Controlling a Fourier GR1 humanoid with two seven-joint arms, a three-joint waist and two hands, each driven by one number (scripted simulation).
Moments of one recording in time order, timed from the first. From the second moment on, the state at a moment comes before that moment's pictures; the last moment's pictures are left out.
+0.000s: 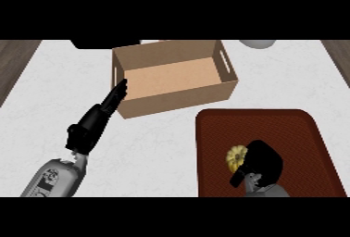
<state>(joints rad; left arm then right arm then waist) -0.24 0.31 -0.30 -1.50 0.10 0.04 0.05 -0.07 -0.01 0.30 -1.54 1.08 0.21 1.21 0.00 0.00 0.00</state>
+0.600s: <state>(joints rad) -0.27 0.28 -0.31 -1.50 0.09 0.00 0.07 -0.24 0.00 0.59 -1.51 1.16 0.26 0.87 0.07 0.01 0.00</state>
